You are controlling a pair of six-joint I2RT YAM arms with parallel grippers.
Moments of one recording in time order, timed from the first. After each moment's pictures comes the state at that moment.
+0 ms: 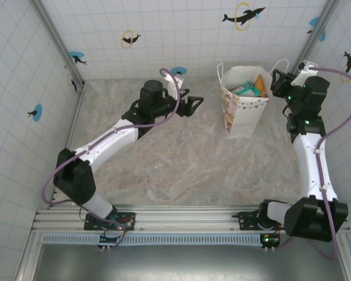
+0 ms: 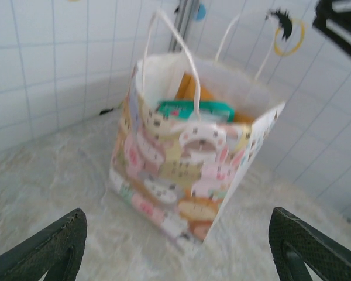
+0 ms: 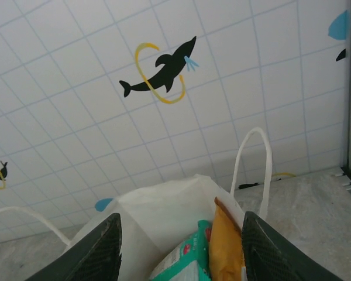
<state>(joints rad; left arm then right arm) -0.65 1.61 1.32 0.08 0.39 -0.20 -0.12 1.17 1.13 -0.07 -0.25 0.32</state>
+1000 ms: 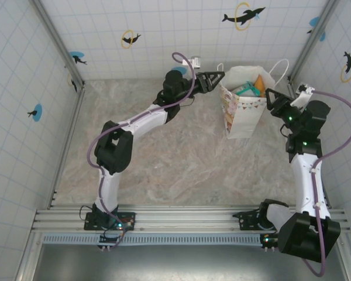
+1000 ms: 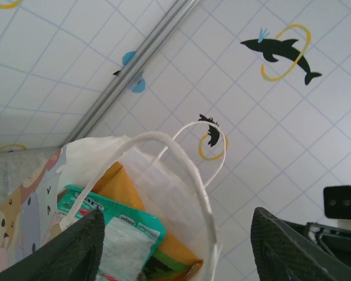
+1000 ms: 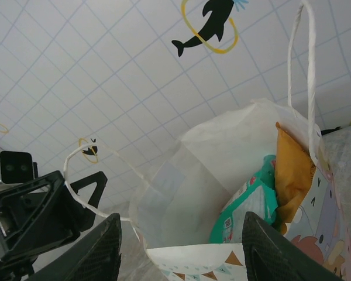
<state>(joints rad) -0.66 2.10 1.69 0.56 0.52 -0.81 -0.22 1.02 0.85 0.08 -0.57 0.57</state>
